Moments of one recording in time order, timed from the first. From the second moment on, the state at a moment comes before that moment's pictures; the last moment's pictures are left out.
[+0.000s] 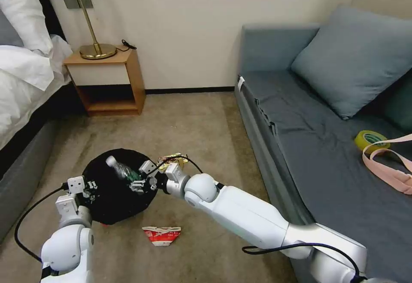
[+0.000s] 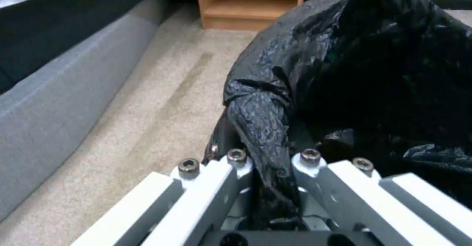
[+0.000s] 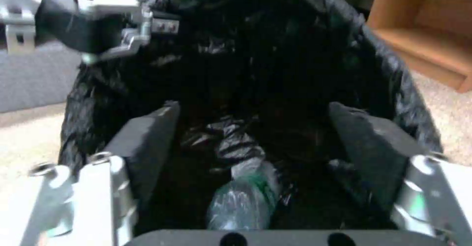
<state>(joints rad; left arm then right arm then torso) 1.34 -1.51 -0.90 -1.92 -0.07 0.41 0.00 -0.47 1.39 -0.62 1.35 0.56 -0.14 -0.21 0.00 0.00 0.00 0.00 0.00</state>
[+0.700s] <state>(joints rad) 1.34 -1.49 -0.93 -1.92 -0.10 0.41 -0.01 -0.57 1.17 -0.51 1.48 0.43 -0.34 -0.34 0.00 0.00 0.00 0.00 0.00</state>
